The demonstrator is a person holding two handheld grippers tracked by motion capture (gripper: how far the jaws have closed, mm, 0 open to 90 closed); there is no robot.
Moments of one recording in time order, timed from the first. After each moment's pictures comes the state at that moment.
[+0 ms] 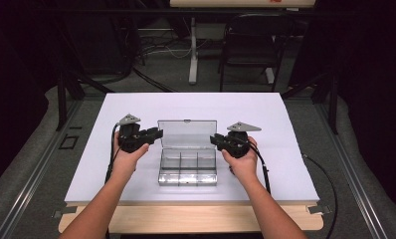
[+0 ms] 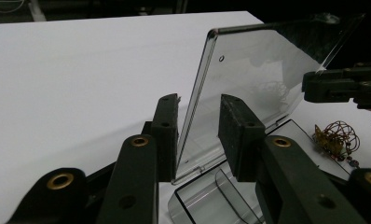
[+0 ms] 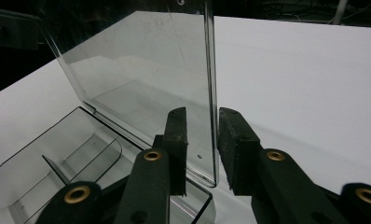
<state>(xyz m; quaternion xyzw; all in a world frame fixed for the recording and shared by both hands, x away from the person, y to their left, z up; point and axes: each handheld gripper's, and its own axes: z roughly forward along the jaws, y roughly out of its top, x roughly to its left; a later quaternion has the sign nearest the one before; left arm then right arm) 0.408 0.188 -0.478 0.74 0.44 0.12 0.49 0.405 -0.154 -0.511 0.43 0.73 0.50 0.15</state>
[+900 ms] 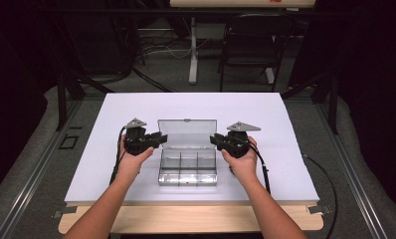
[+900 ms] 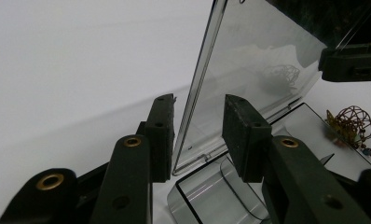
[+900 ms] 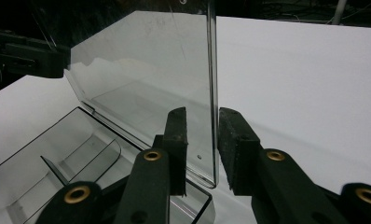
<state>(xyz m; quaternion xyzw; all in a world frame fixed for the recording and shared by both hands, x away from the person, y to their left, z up) 0.416 0.179 -0.501 0.75 0.44 0.10 0.48 0.406 -0.153 -0.511 0.43 0.73 0.50 0.16</state>
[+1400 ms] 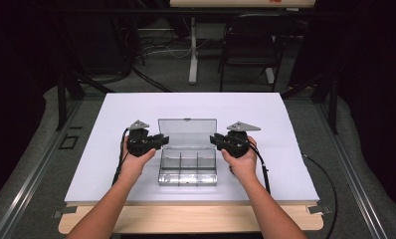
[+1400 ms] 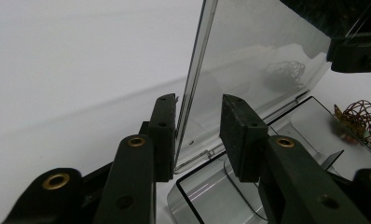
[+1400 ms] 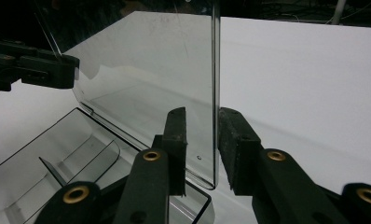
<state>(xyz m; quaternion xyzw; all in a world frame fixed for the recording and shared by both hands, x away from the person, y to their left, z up) 0.419 0.175 -0.510 0.76 0.44 0.10 0.47 0.407 -0.153 -0.512 0.43 0.73 0.50 0.16</state>
